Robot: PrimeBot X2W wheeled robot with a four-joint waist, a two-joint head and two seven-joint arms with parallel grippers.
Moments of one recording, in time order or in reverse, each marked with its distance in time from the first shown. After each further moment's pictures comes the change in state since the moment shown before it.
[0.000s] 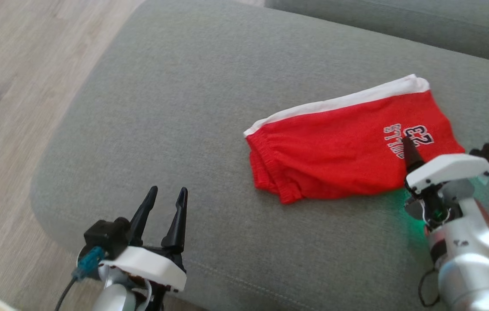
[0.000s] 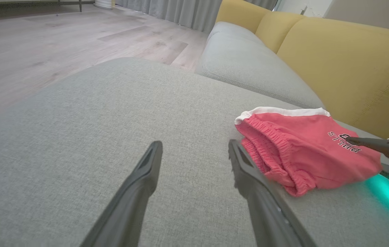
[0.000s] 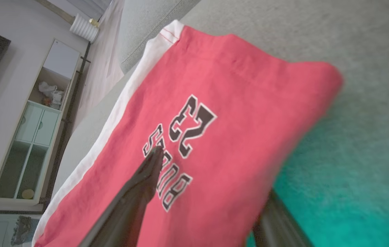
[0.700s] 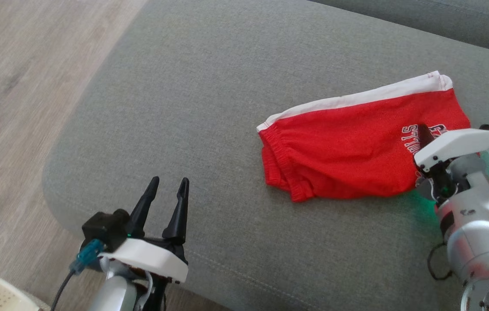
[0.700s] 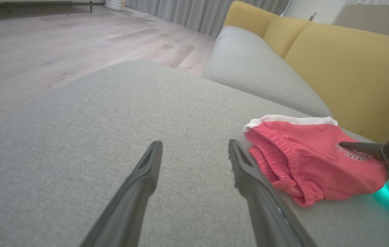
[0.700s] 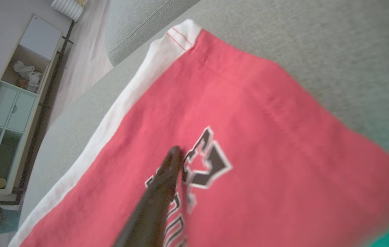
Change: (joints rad) left arm -0.026 0.000 -0.012 -0.014 -0.034 0.002 0.000; right arm -0.227 -0.044 -0.188 0.286 -0.292 0.000 -0.040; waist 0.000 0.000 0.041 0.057
